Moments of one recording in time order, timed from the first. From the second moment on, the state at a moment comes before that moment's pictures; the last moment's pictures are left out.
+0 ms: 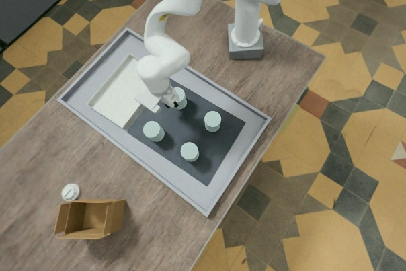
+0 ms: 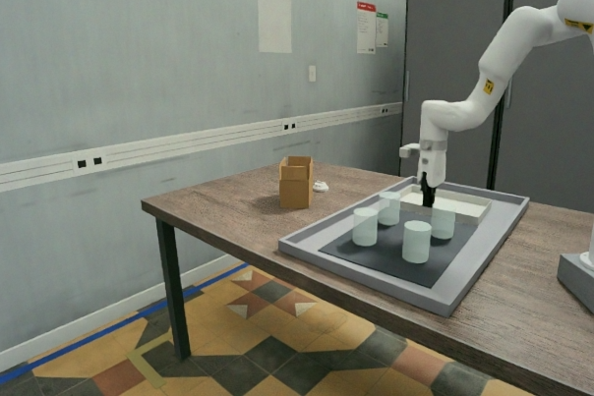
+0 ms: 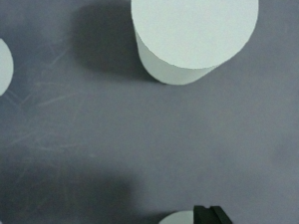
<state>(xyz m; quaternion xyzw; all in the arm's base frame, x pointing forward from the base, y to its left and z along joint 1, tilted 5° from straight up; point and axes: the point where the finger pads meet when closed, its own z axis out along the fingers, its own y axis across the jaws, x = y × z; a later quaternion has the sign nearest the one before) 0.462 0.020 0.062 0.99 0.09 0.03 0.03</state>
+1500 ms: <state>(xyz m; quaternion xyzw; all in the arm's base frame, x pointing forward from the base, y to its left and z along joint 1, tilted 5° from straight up) 0.483 0.023 0.058 0.99 0.09 0.03 0.03</state>
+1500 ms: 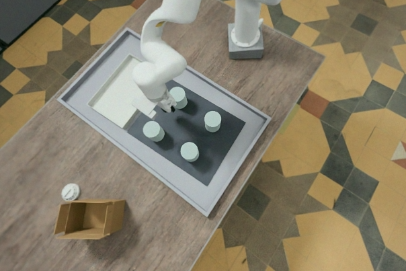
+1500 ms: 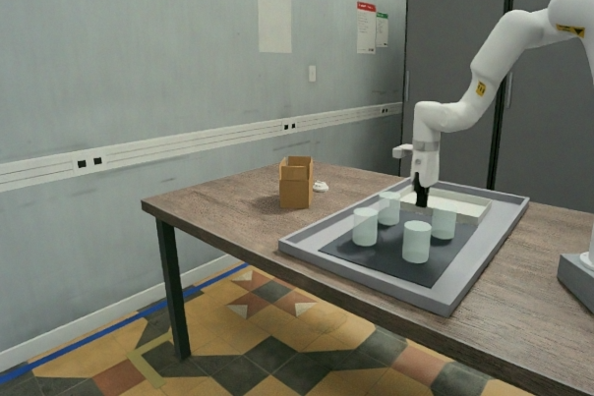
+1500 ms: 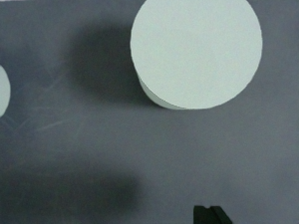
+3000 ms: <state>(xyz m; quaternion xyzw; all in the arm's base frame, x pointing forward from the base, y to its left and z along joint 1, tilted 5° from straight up) 0.483 0.023 0.058 0.99 0.09 0.03 0.03</state>
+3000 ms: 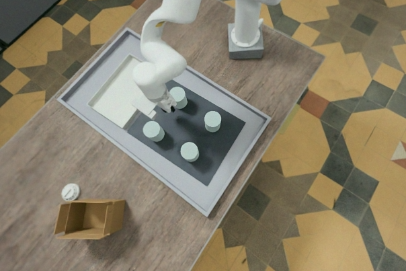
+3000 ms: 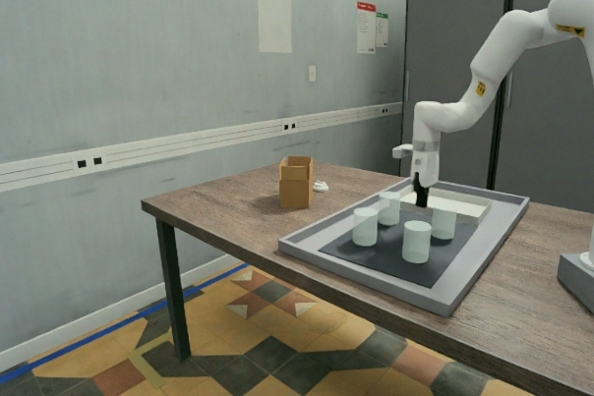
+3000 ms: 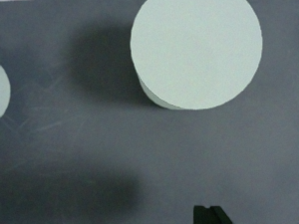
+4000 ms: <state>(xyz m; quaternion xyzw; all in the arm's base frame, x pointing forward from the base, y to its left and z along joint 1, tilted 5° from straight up) 0.480 0.028 0.127 0.99 0.09 0.03 0.03</state>
